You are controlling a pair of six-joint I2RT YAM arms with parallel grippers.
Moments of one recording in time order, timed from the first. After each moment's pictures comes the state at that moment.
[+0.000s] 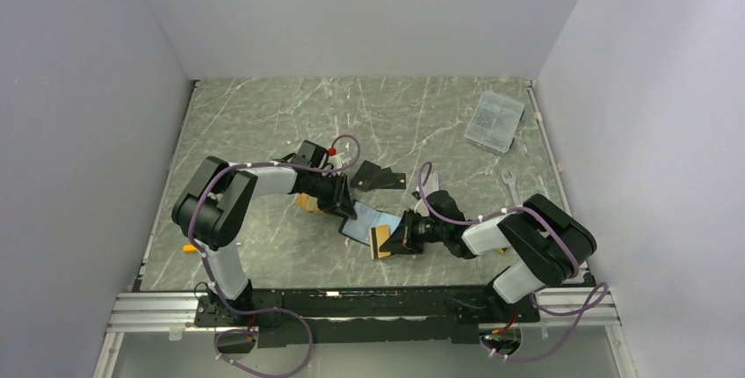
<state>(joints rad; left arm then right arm) -0.46 1.80 0.90 -0.17 0.71 -0.40 0.64 1.53 0.28 0.56 -0.61 1.10</state>
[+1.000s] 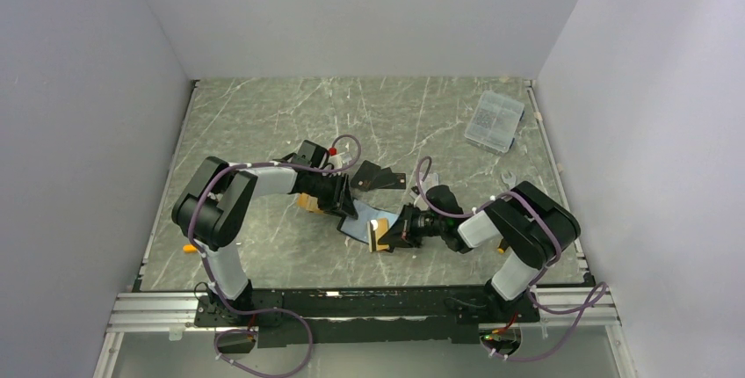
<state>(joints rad) -0.47 1.80 0.90 -0.17 0.71 -0.40 0.58 1.65 0.31 0.68 -0.67 1.11</state>
